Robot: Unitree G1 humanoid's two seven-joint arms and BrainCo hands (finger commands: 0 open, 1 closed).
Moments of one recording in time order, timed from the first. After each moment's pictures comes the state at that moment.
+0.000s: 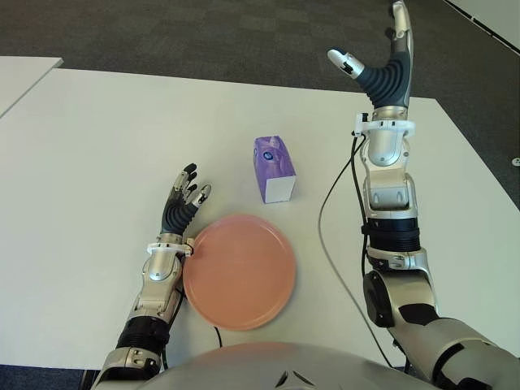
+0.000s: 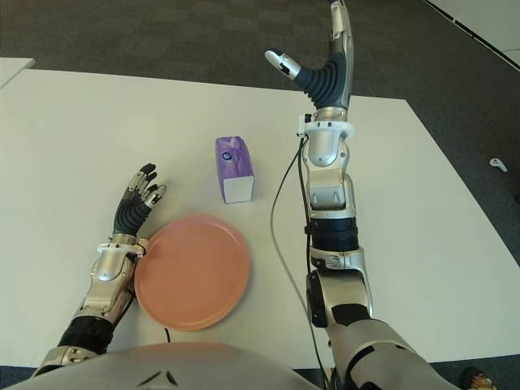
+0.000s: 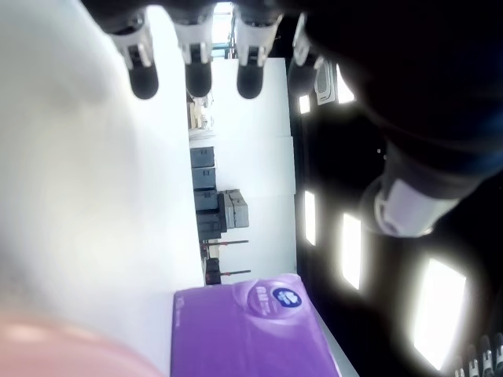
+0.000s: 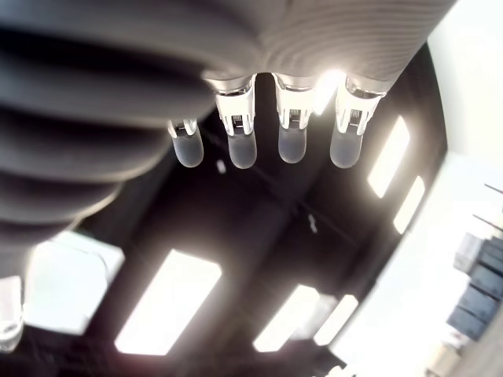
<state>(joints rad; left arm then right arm) 0.02 0.02 0.01 0.44 0.04 -0.51 0.01 -0.64 -0.24 -0.02 -0.02 -0.43 0.06 -0.18</state>
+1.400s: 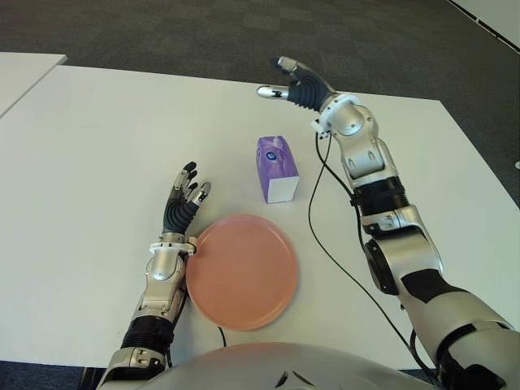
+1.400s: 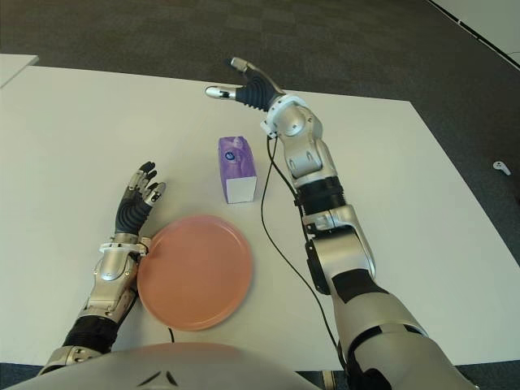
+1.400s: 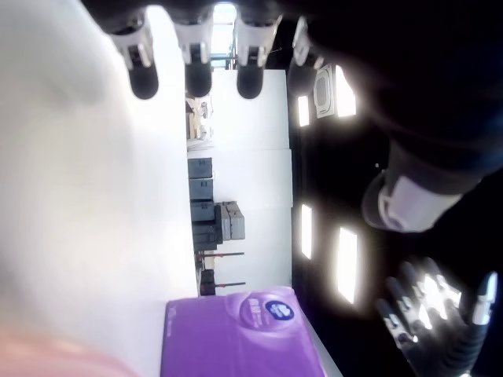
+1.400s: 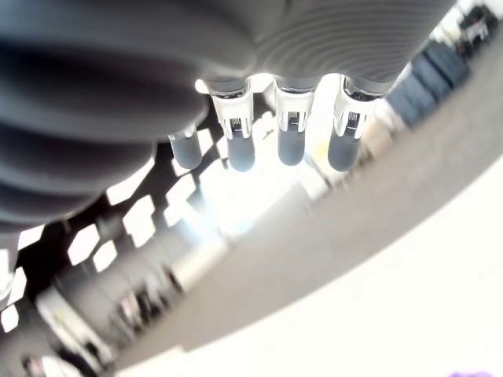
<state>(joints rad) 0.01 -0.01 0.02 0.42 0.04 -0.53 0.03 -0.91 -0.28 0.22 0.44 -0.41 0.17 0.38</state>
